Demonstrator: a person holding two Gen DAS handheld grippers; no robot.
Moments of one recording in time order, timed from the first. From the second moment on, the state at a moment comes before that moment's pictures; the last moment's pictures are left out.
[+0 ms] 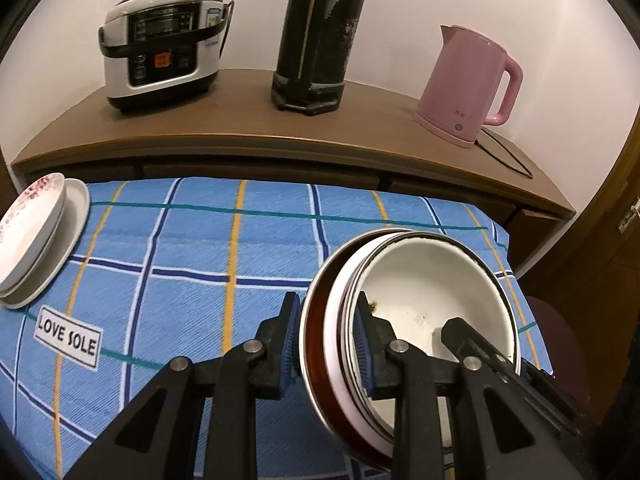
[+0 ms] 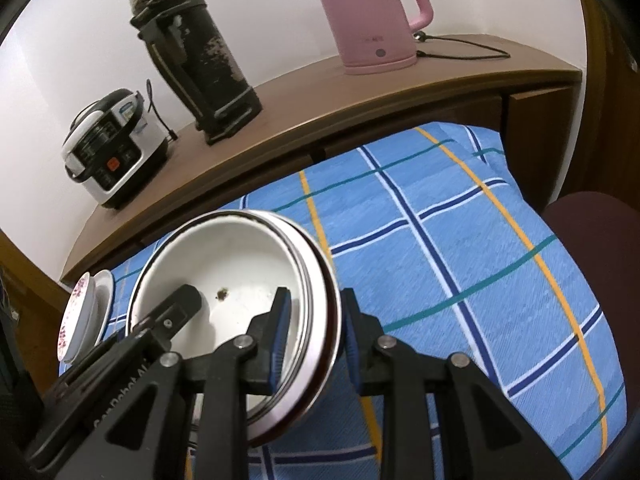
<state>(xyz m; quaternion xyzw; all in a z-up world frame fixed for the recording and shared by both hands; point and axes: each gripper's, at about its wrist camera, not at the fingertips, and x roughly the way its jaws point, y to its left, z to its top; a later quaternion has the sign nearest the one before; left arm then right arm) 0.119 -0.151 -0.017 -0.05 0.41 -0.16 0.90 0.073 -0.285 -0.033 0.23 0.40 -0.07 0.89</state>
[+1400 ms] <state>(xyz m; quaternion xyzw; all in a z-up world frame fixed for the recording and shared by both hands) 0.079 -0.054 -0.018 -0.08 0.40 -0.09 0.91 0.058 -0.188 -0.031 0.19 0.41 0.00 0.89</state>
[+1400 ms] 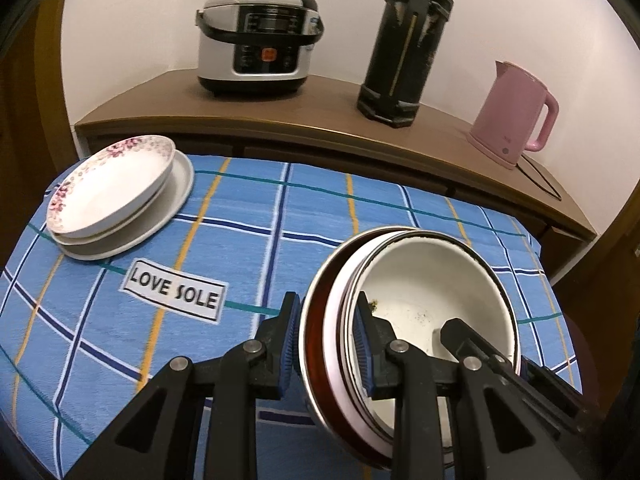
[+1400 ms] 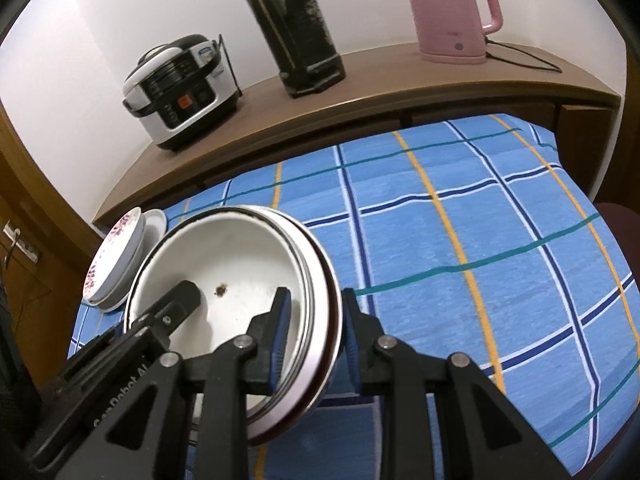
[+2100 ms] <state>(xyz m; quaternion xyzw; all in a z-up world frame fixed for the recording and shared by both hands) 0.072 0.012 -0.017 -0.10 0.39 -0.04 0.91 0.070 -0.119 -0.029 0.16 0.42 0.04 0.89</state>
